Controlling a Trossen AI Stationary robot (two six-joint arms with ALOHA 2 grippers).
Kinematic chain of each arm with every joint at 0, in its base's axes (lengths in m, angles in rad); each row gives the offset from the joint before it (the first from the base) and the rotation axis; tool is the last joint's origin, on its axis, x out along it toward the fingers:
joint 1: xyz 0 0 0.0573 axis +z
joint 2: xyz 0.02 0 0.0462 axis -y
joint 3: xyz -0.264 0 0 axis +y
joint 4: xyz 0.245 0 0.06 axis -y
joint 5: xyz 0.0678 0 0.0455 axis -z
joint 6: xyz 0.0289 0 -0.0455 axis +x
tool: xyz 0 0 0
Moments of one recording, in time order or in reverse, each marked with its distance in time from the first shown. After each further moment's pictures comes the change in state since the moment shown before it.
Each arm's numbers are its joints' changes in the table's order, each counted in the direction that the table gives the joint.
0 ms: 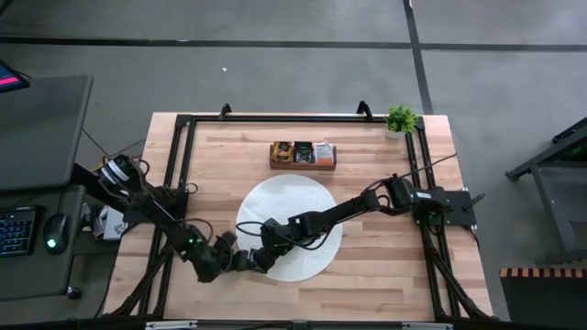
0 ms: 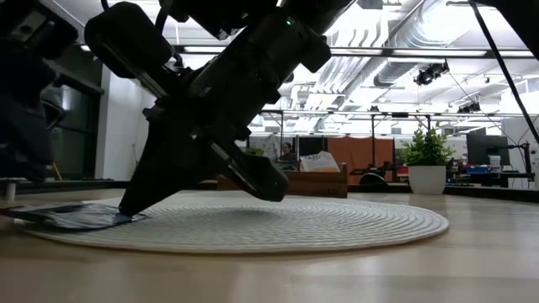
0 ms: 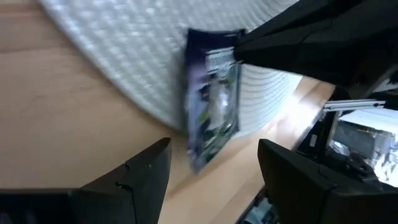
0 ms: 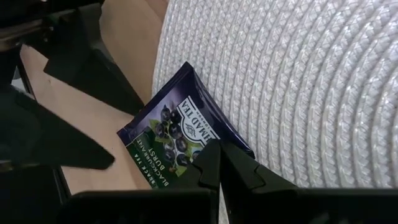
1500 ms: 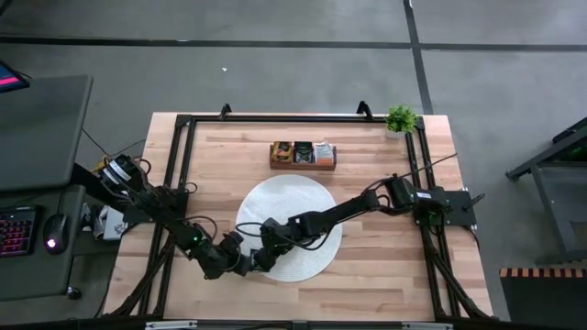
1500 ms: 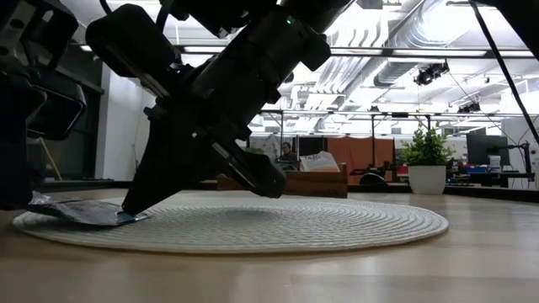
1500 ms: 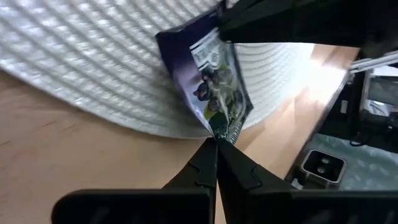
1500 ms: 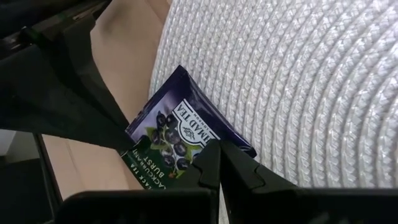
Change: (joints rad) left arm 0.064 -0.013 -0.023 -0.007 0.121 0.257; right arm 0.000 0.019 0.001 0.032 -0.001 -0.043
